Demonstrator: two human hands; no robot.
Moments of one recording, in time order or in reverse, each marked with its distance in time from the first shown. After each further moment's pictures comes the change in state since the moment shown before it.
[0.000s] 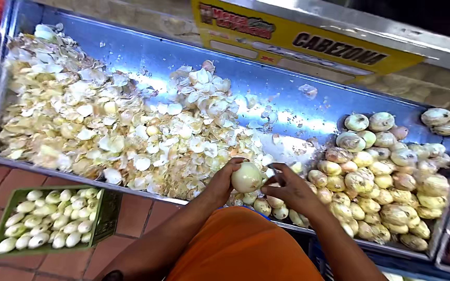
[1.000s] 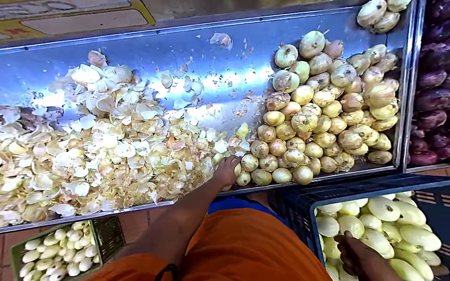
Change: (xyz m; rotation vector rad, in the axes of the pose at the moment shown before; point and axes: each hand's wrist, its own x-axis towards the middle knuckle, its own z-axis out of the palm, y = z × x) left_hand 0.180 -0.255 0.119 1.595 -0.343 -0.088; right_hand -0.312 0.310 -0.060 0.864 0.546 0.840
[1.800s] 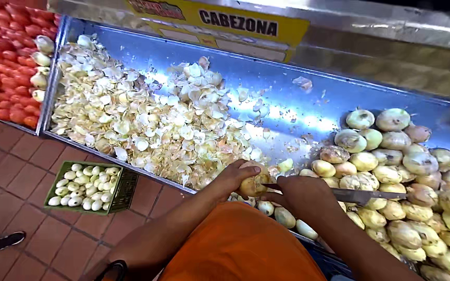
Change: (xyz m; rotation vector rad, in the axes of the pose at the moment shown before) left_hand -0.212 0.046 -0.168 -1.368 0.326 -0.153; right_hand -0.068 -0.245 0.275 -1.913 -0.195 -1.342
